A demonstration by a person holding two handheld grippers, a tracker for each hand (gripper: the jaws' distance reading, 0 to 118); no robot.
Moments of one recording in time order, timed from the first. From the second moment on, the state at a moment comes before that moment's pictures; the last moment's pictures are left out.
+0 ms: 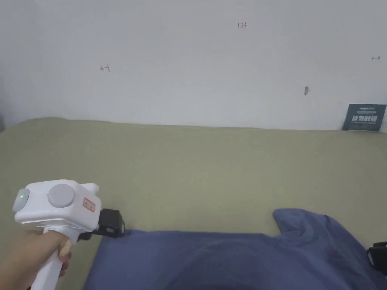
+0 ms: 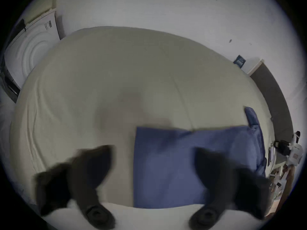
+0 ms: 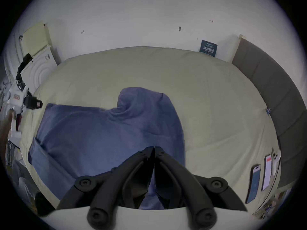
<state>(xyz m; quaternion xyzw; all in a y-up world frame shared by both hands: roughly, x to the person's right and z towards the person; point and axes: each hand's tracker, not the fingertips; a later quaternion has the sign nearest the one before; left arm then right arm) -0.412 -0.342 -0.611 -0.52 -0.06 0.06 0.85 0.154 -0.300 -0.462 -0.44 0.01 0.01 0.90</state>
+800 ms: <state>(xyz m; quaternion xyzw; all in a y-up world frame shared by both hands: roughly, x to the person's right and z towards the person) -0.392 -0.379 -0.625 -0.53 -0.07 0.00 0.84 0.203 -0.387 -0.608 -0.54 -0.03 -0.01 0.84</state>
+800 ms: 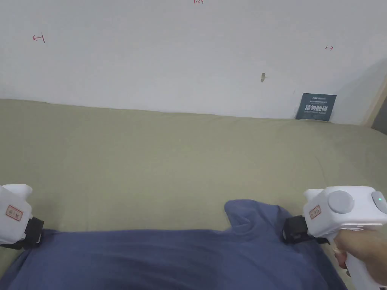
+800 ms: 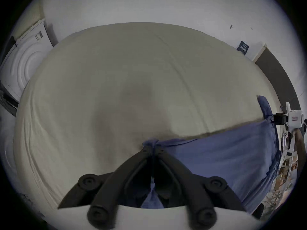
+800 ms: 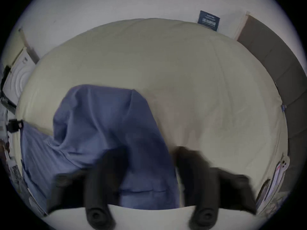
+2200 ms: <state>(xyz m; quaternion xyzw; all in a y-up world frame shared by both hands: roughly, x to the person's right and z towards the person) -0.467 -0.378 -0.312 -0.49 -0.11 0.10 0.86 0.205 -0.375 -0.256 -0.48 0.00 -0.03 0.88</state>
